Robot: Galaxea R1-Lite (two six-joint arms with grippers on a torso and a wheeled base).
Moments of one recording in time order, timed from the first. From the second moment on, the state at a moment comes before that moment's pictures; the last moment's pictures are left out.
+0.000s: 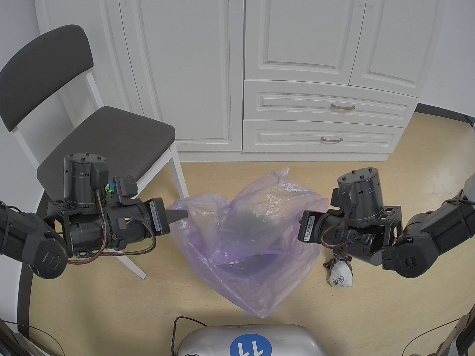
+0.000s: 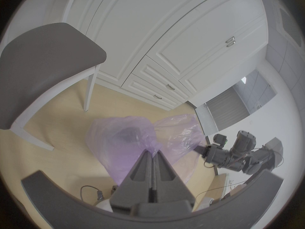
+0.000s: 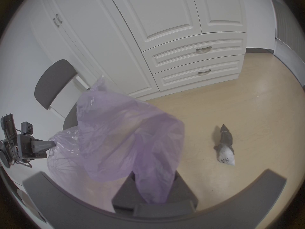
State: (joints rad) left arm -0.41 1.67 -0.68 -0.59 -0.33 -0.54; right arm 0.65 1.86 -0.82 -0.55 -0.26 0.54
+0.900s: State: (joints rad) left arm -0.48 2.09 -0.79 -1.04 -0.35 -0.77; right arm 0.61 2.06 -0.89 -0.61 -0.12 0.73
